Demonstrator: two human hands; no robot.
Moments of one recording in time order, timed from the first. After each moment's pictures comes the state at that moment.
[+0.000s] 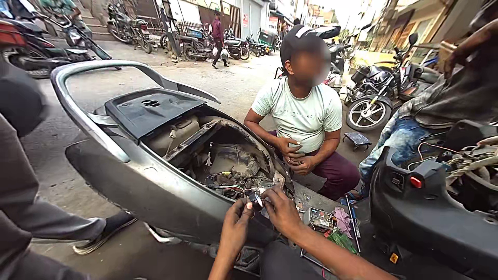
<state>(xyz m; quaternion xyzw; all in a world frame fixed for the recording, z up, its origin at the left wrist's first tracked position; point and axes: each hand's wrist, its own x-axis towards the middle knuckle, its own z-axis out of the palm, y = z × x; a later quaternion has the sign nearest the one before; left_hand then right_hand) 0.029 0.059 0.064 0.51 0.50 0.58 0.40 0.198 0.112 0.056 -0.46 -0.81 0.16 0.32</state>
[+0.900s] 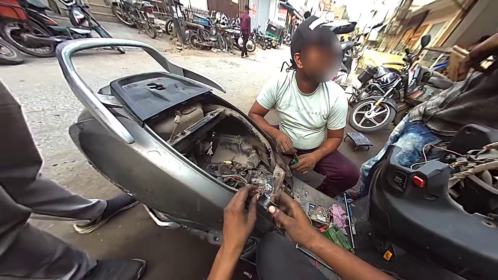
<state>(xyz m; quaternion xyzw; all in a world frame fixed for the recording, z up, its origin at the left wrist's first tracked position) 0.038 0.056 0.048 0.63 0.55 0.54 0.06 0.227 0.067 0.080 -0.36 -0.70 0.51 0.36</state>
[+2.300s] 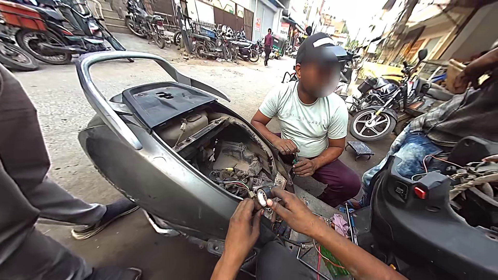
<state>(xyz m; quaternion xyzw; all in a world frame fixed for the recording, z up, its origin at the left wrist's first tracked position) 0.037 0.056 0.040 0.68 0.53 0.50 0.11 0.226 0.109 0.109 -0.34 -0.81 0.41 0.25</state>
